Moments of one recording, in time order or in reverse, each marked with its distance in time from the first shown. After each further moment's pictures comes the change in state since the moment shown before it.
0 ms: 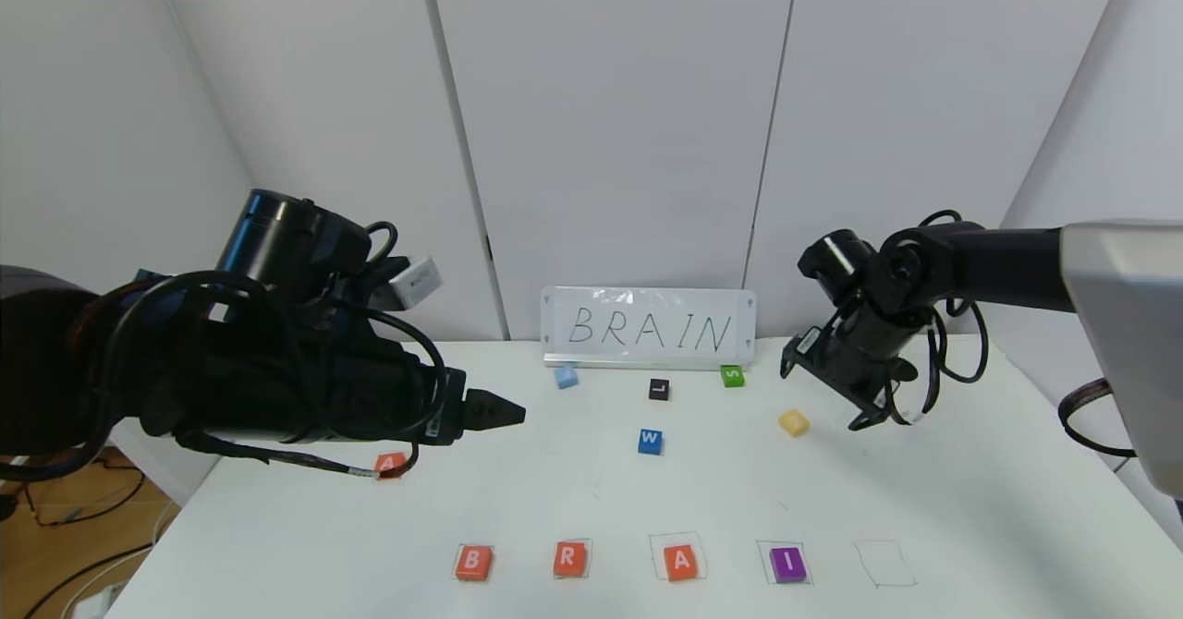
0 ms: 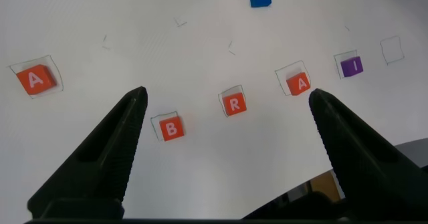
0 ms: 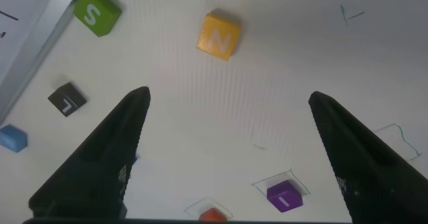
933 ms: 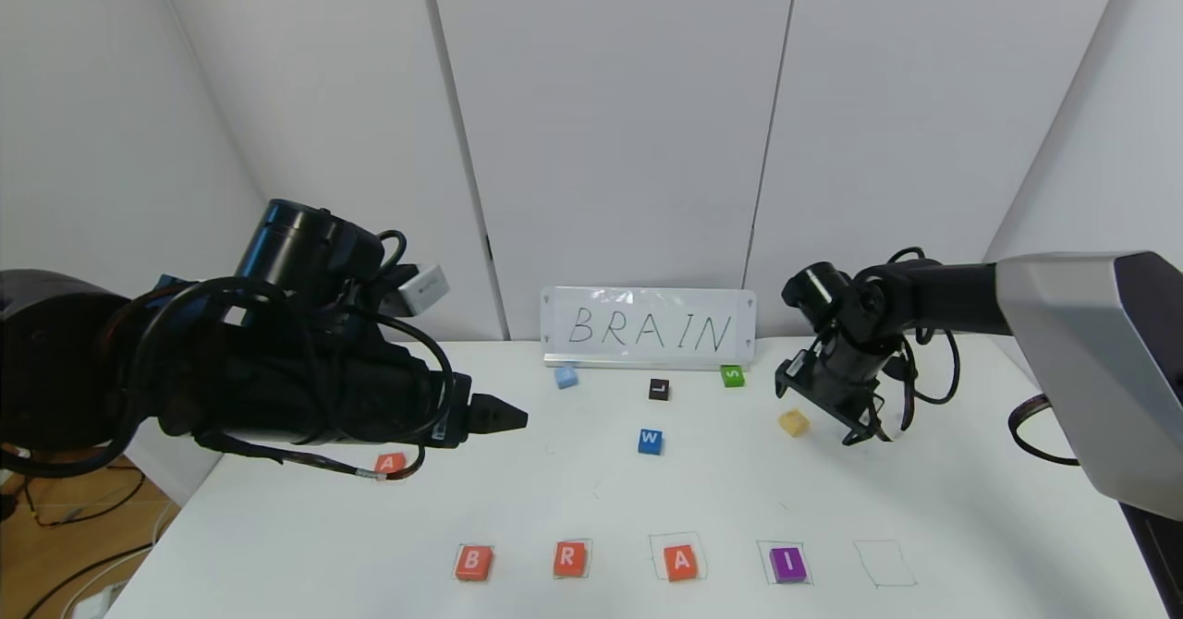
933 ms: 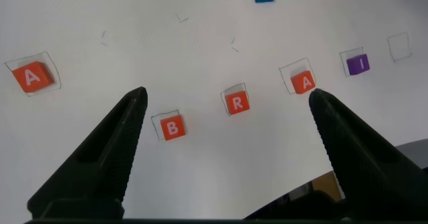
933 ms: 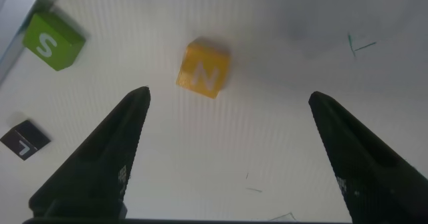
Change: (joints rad) left arm 0.003 0.025 0.000 -0.003 0.000 0.002; right arm -0.003 0.100 -0.002 -0.066 -0.062 -0.011
